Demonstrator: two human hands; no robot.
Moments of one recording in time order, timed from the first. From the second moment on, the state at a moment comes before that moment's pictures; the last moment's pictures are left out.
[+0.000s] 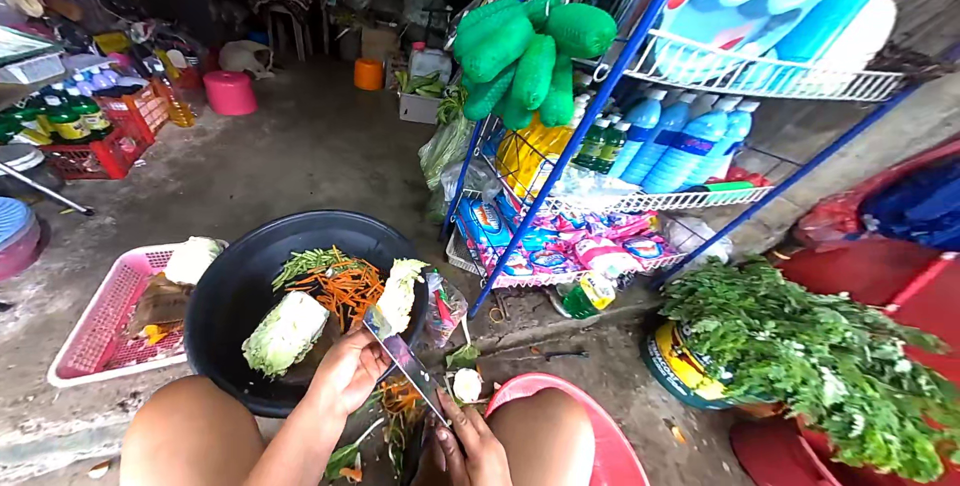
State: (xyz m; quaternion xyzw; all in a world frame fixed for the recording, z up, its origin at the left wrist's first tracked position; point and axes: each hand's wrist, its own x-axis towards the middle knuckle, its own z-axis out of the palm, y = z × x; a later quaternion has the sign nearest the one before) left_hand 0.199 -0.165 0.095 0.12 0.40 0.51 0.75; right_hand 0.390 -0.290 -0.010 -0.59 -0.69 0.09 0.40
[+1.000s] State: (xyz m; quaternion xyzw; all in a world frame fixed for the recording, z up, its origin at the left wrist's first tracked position) left_hand 0.026 -0.125 0.083 0.72 0.66 -0.08 0.21; right_hand 0.359 -0.215 -0.045 -0.50 0.01 0.63 0.59
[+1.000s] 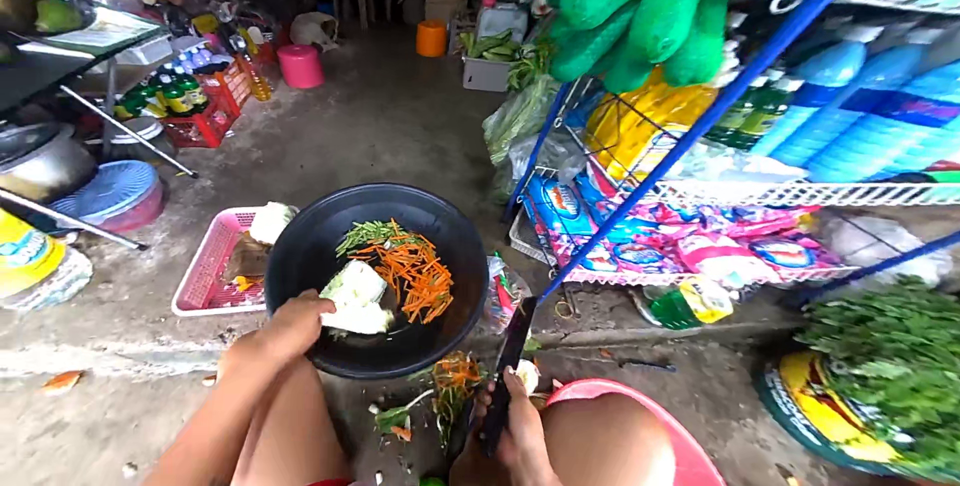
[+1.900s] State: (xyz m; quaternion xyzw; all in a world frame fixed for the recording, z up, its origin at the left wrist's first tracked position) left_hand 0.051 -0.020 -0.063 0.59 0.77 -0.04 0.25; right_hand 0.274 -0.053 -0.016 -0.65 -0.64 0.41 0.02
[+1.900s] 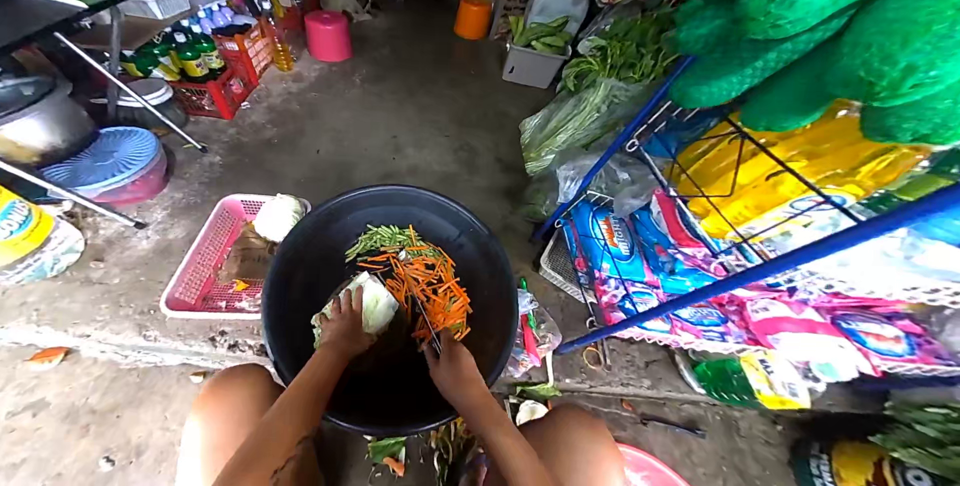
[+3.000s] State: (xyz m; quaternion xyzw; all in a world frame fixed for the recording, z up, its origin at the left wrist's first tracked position) left_hand 0.029 0.004 -0.071 0.57 0.76 -0.10 0.30; right_hand 0.198 0.018 0.002 -0.57 -0.70 0.35 -0.24
